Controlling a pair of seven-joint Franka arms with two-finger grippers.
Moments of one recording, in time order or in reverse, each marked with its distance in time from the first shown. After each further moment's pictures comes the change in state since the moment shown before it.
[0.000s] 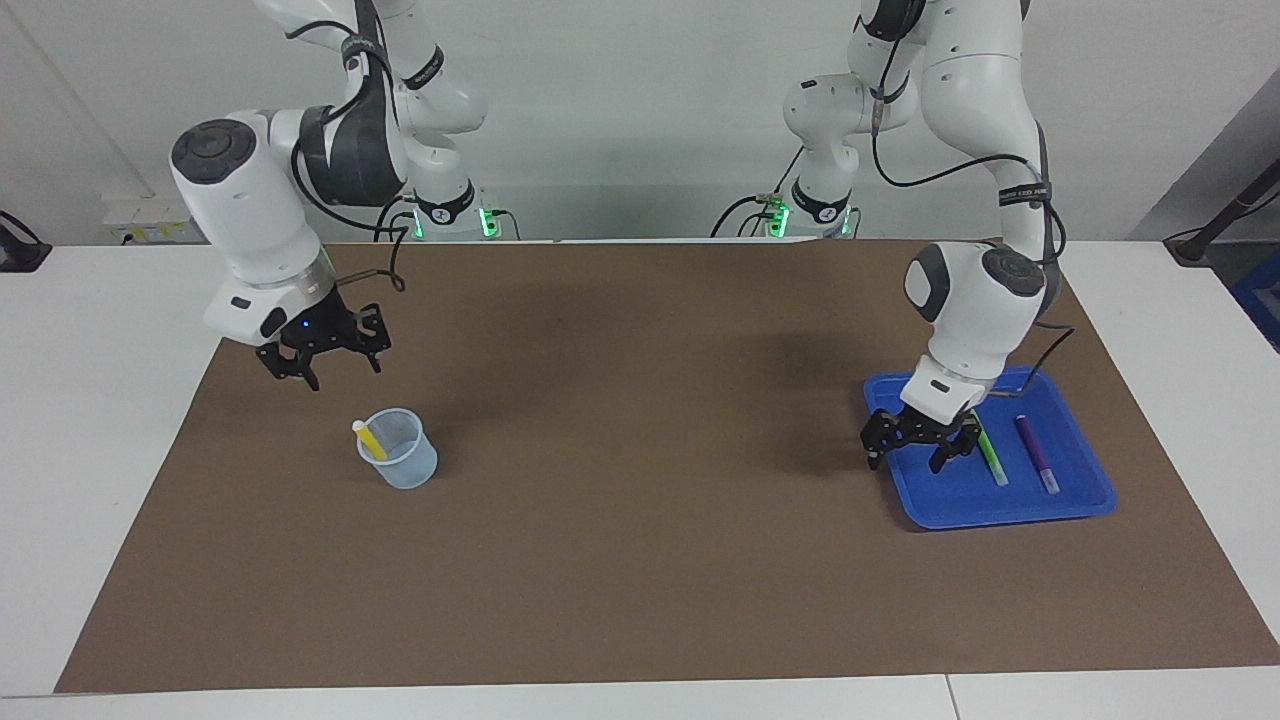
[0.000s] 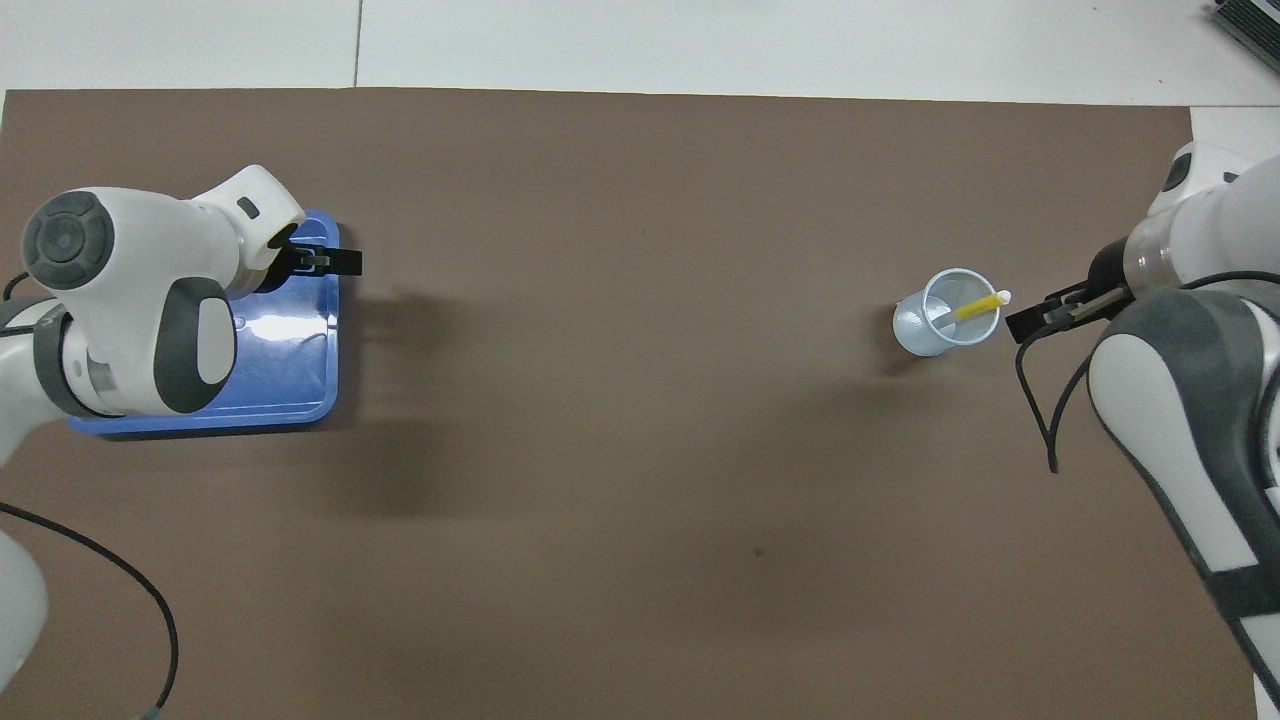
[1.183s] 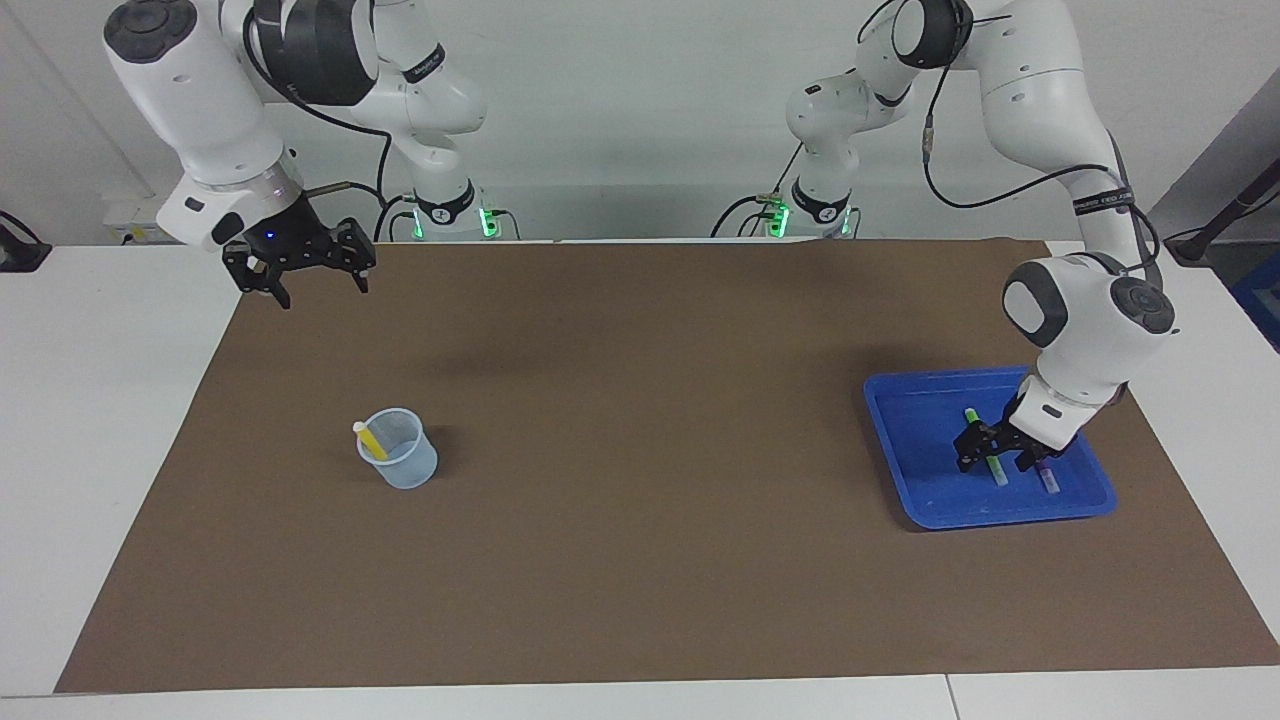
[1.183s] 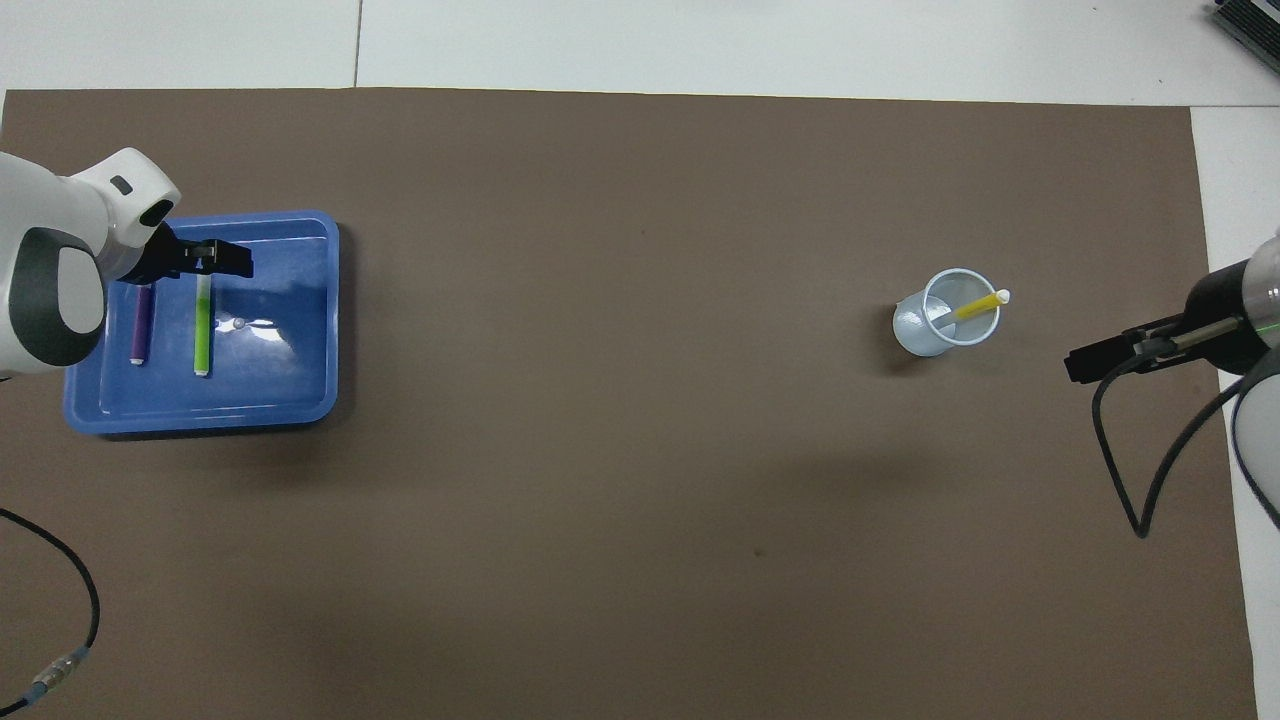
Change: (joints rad) left arm 0.164 0.102 0.002 0.180 0.043 -0.249 0.057; right arm -0.033 -0.113 0.007 0.061 0.035 -0.232 0.084
